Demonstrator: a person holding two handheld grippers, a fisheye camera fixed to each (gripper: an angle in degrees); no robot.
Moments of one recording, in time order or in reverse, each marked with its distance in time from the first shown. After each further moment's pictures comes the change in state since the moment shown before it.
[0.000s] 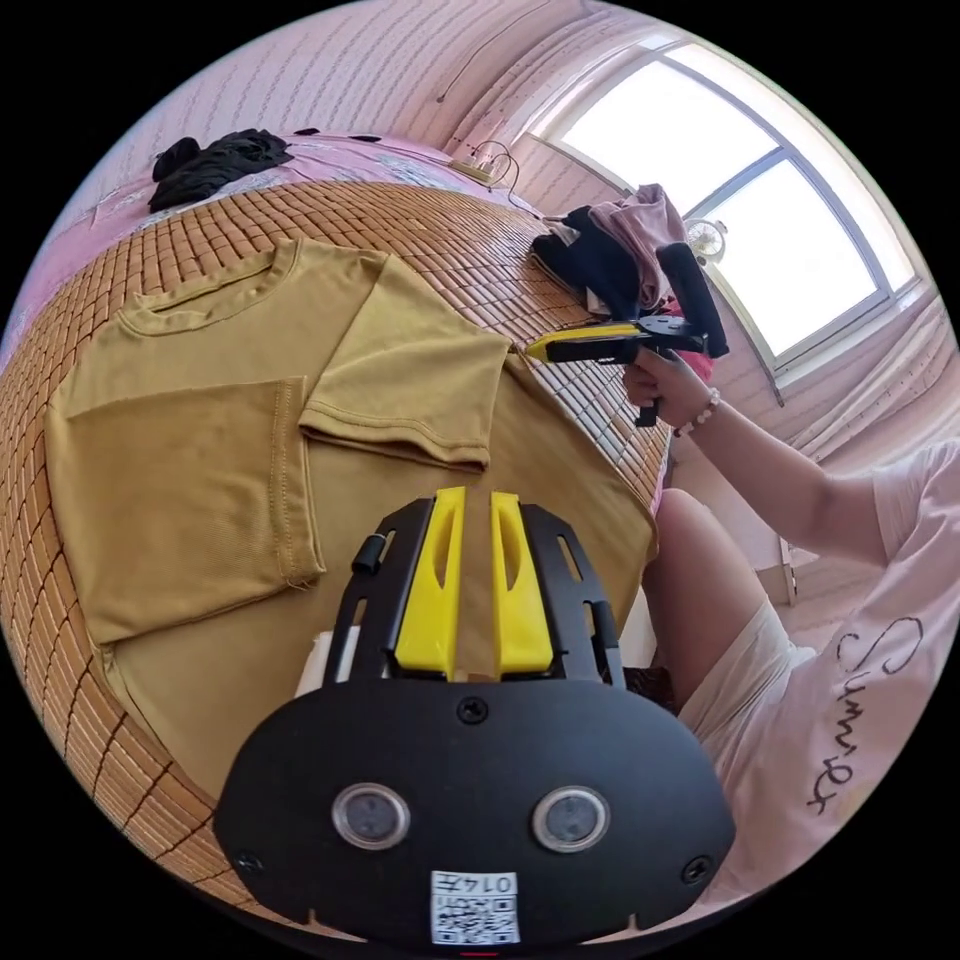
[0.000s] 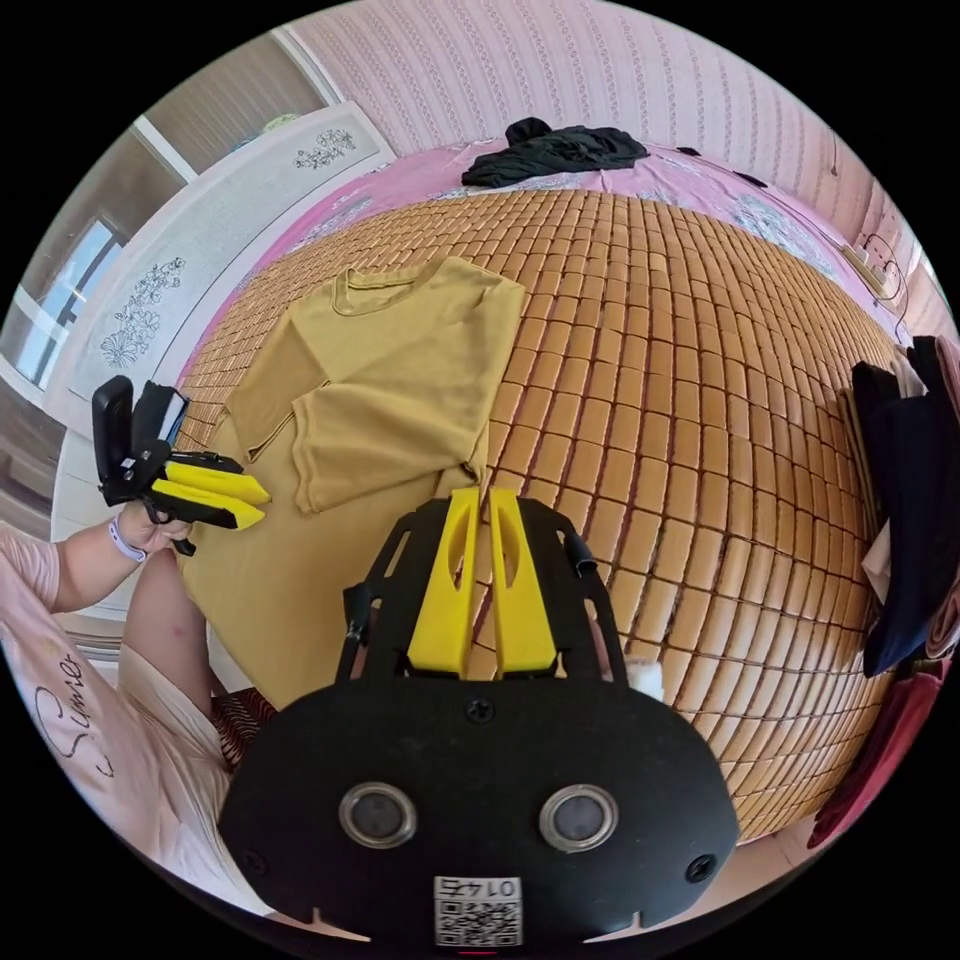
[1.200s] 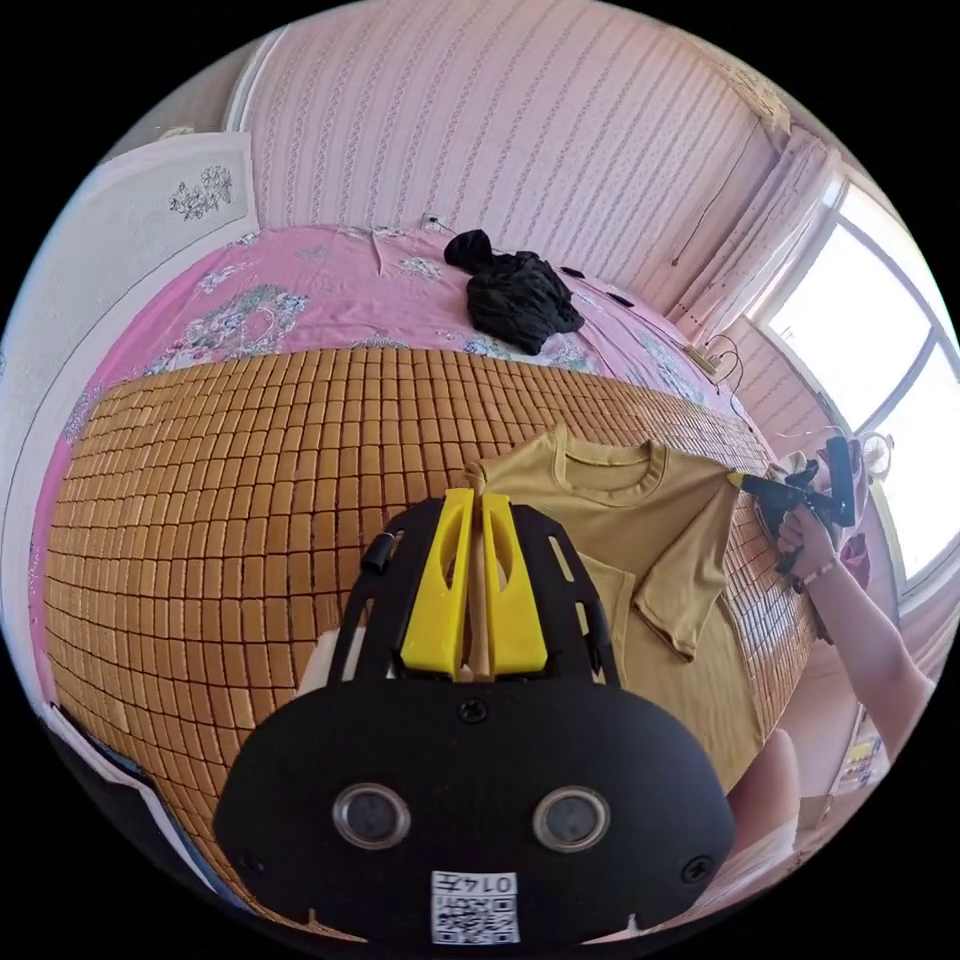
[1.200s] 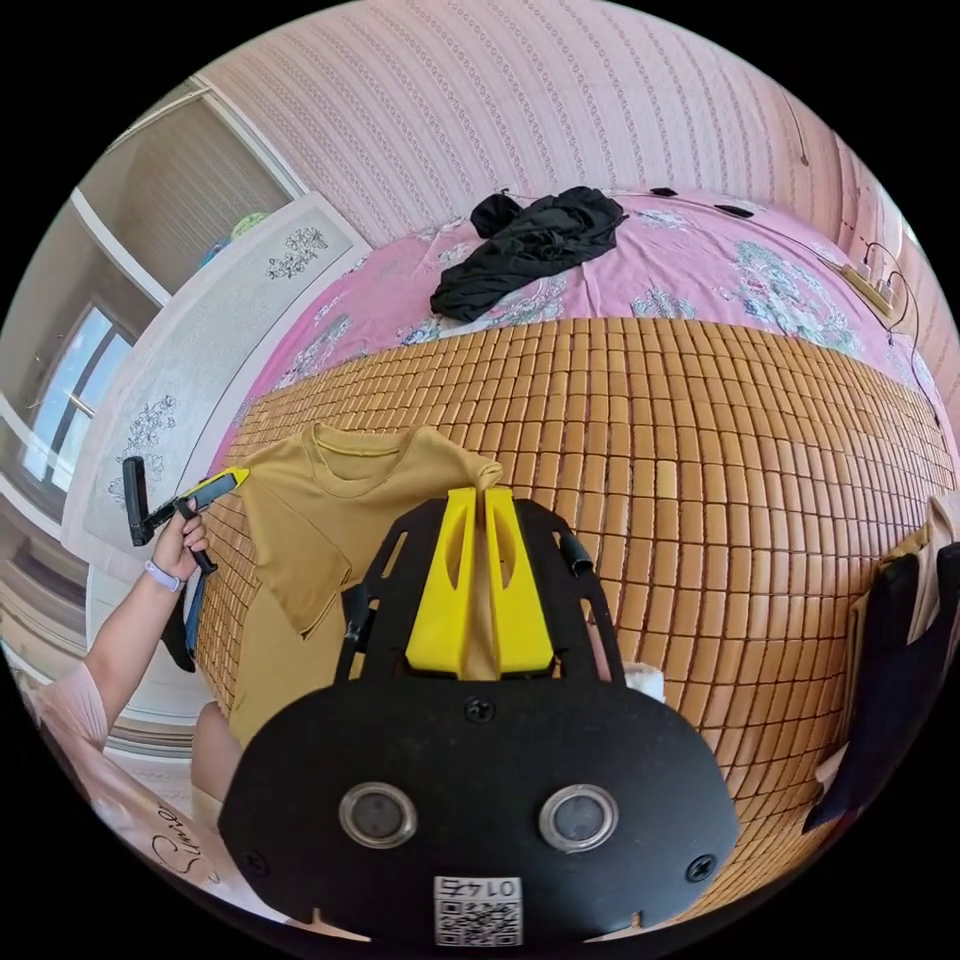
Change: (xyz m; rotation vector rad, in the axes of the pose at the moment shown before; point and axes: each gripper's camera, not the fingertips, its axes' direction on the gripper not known) left arm -0.166 -0.029 -0.220 0.359 -0.439 -0.398; right arm 0.082 -0.185 -0.031 0.171 -0.083 0.115
